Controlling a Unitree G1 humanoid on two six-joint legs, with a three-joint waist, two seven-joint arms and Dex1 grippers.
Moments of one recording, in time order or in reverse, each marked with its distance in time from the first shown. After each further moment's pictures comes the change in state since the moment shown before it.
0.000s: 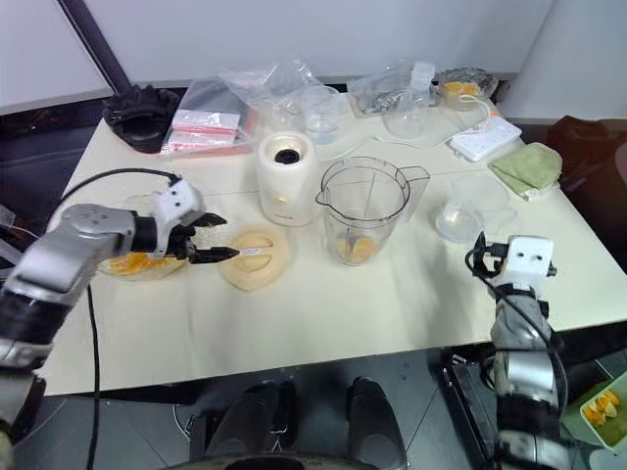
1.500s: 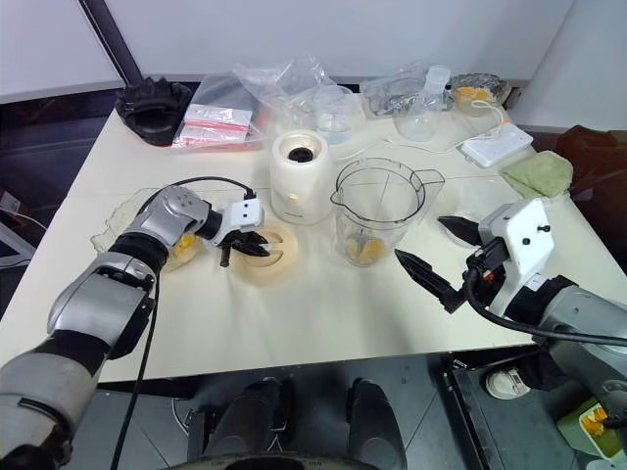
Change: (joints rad) left arm -0.458 -0.401 -0.041 0.974 0.423 -0.603 -0.292; right arm 0.186 -0.534 -0.185 -0.837 0.869 0.720 0.365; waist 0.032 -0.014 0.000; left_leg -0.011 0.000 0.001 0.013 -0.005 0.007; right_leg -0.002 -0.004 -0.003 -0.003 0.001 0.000
